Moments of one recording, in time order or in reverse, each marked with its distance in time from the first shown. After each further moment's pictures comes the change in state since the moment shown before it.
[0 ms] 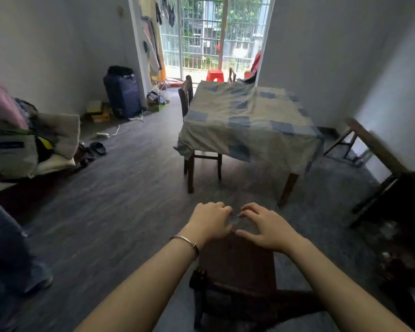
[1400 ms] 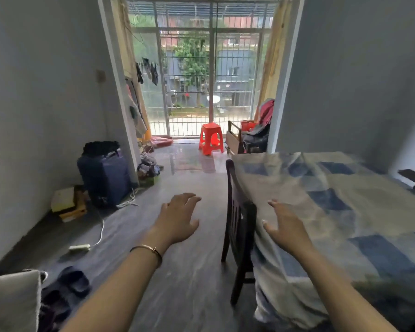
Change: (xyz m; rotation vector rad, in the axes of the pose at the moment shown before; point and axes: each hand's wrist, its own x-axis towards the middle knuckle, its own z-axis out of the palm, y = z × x) left_hand 0.608 -0.924 -0.158 -0.041 0.215 0.006; right_hand 1.025 0.080 -0.027 0.184 0.509 0.534
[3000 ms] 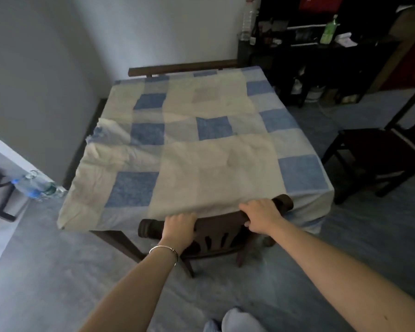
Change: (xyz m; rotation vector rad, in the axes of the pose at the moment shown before) left_hand 0.599 -0.067 0.310 0.152 -0.504 1.490; right_hand 0.328 0.044 0.263 -0.467 -0.229 1.259
